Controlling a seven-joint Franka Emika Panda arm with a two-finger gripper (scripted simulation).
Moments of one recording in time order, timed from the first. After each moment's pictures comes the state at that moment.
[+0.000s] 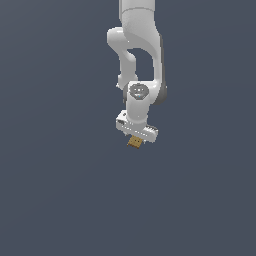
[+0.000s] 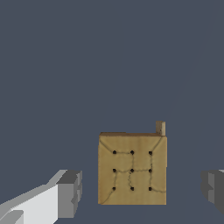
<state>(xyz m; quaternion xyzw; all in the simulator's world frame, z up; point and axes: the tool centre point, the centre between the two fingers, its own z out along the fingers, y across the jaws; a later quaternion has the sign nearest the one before) -0.072 0.037 0.055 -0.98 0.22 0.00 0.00</state>
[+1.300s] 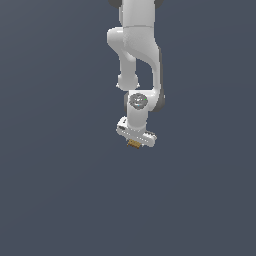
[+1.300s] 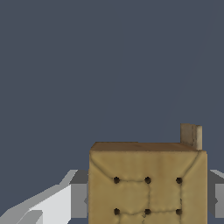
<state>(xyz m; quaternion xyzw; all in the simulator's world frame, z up) -0.073 0.038 0.012 -0.97 0.22 0.00 0.00</state>
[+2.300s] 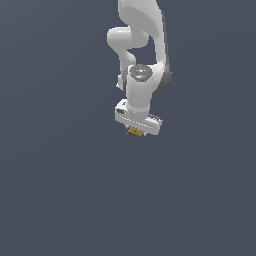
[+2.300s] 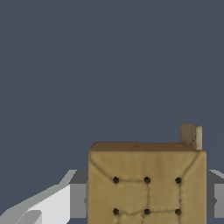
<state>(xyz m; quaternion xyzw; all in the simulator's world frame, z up) -0.064 0.038 0.125 -0.97 0.22 0.00 0.00</state>
